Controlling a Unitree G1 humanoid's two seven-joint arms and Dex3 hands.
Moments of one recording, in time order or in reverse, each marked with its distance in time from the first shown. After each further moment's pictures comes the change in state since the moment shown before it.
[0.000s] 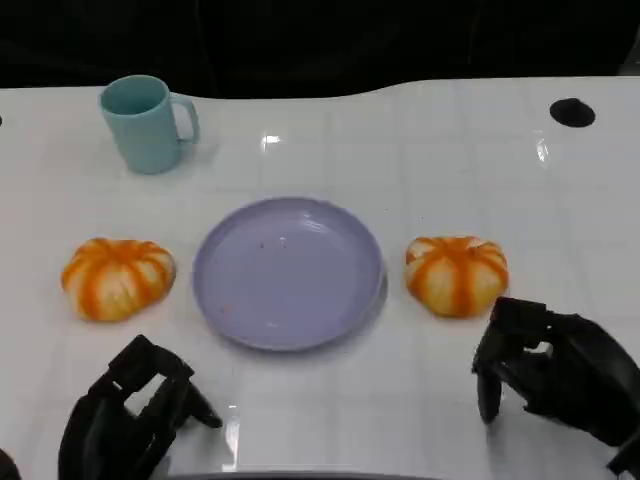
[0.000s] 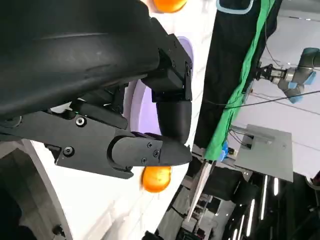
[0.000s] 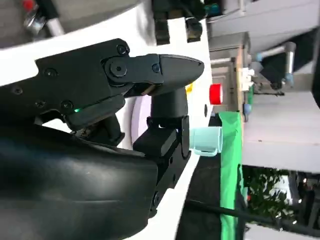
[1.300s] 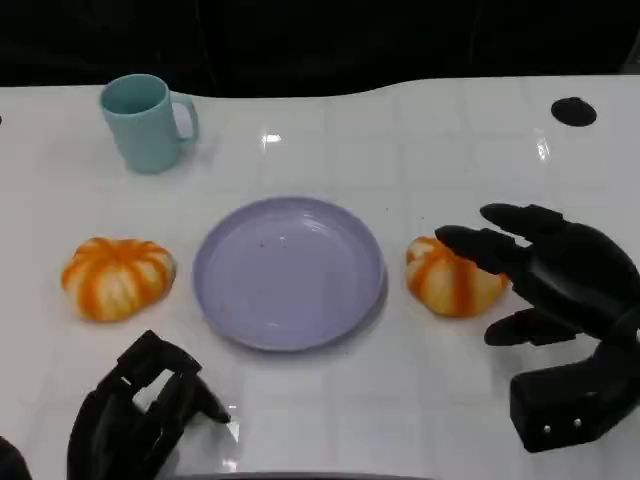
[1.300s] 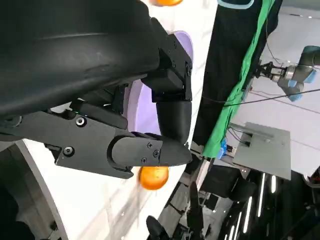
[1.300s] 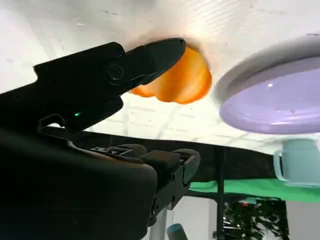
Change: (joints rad) left arm -0.015 -0.014 -0.003 0.007 0.001 0.007 0.000; right arm -0.382 -0.335 0.429 0.187 -1.189 -0.114 -0.992
